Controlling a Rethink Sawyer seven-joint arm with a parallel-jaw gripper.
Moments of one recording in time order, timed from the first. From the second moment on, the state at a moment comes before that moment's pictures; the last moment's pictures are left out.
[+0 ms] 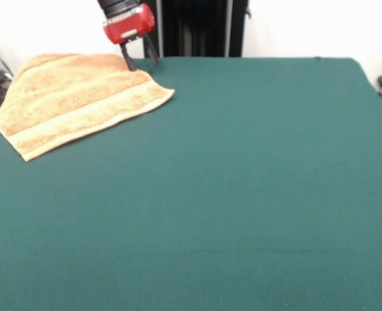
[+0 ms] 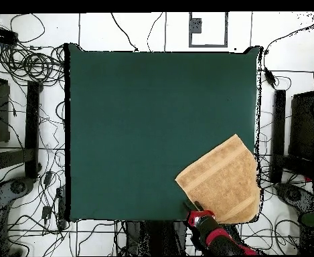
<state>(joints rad) -1.43 -0.27 0.37 2.22 -0.76 -0.12 1.36</state>
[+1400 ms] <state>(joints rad) -1.40 -0.18 0.34 2.23 -0.70 -0.33 1.36</state>
